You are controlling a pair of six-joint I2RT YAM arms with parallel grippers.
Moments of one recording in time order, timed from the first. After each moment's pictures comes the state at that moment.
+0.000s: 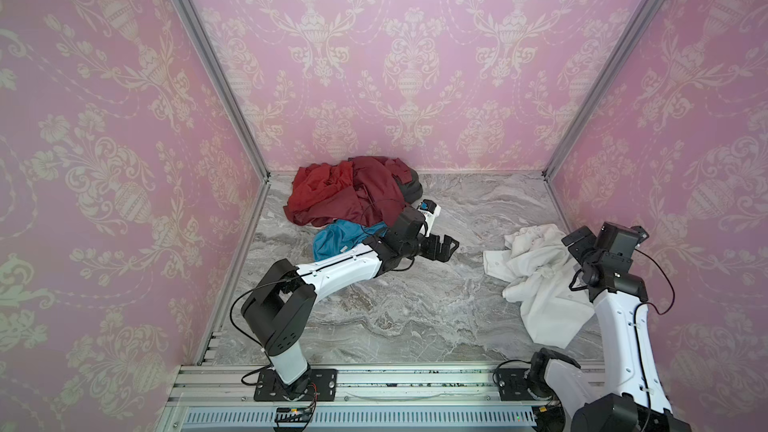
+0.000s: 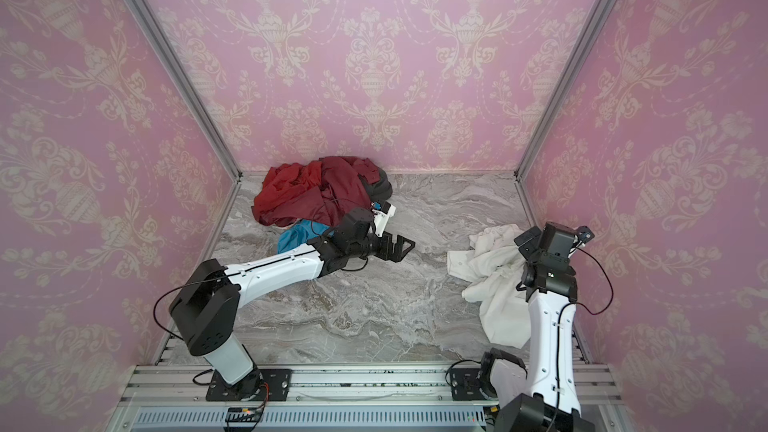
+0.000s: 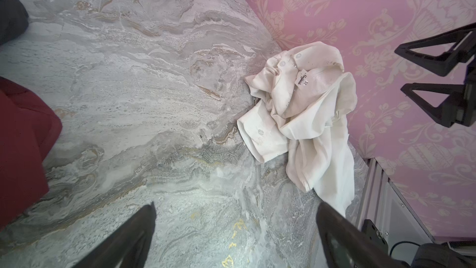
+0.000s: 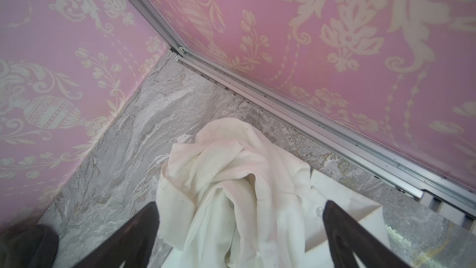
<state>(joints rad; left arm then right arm) -0.78 1.69 1.17 -0.02 0.21 -0.47 -0.43 0.92 0.85 -0.56 0.19 0.58</state>
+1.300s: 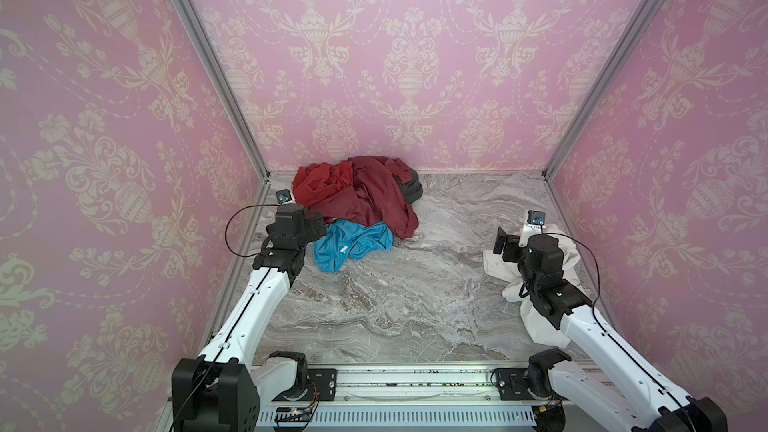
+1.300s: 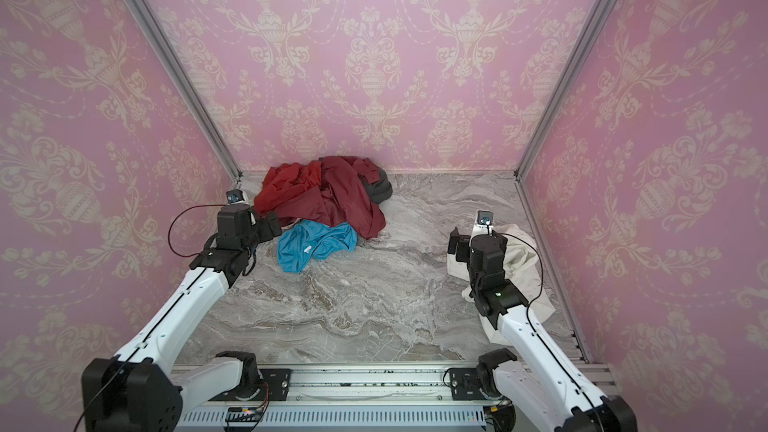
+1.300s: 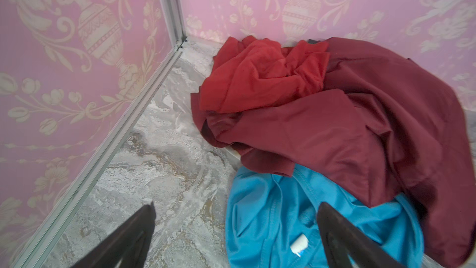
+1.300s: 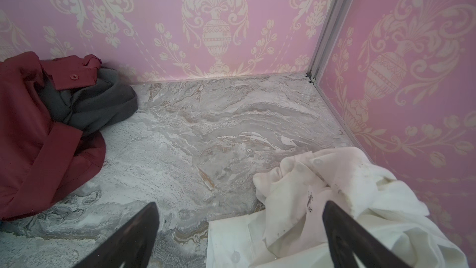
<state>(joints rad) -0.05 1.17 0.82 -0.23 -0.27 -0.29 0.25 0.90 0.52 0.03 0.40 0.12</state>
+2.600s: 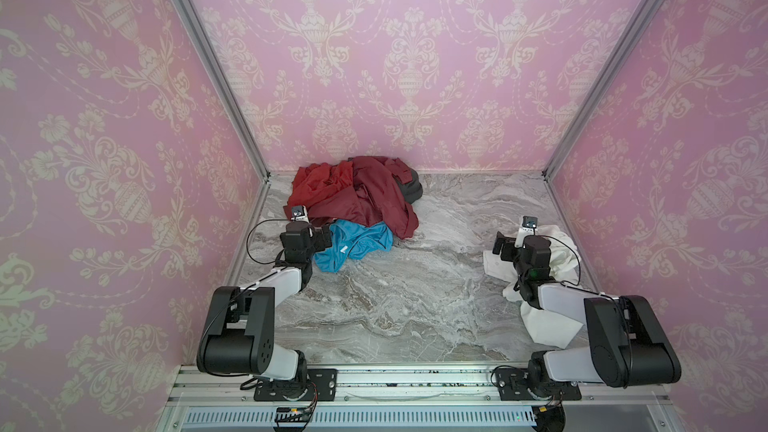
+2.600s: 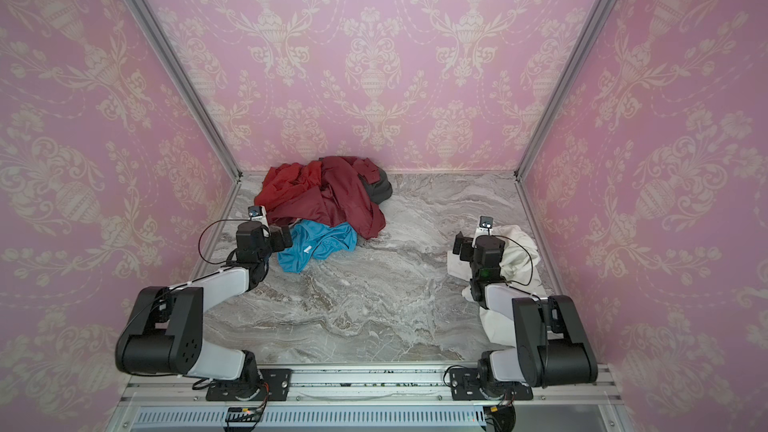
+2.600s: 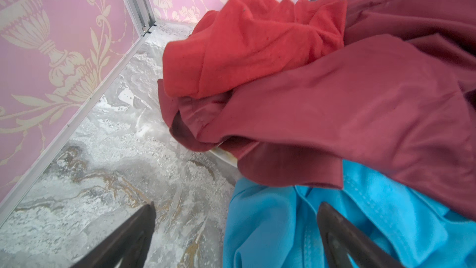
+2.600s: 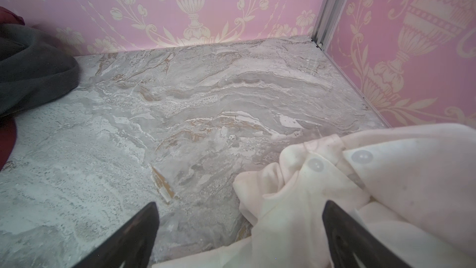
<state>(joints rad) 0.00 1.47 0.52 0.45 -0.14 -0.15 0.02 1.41 0.39 0.64 0.20 0.09</state>
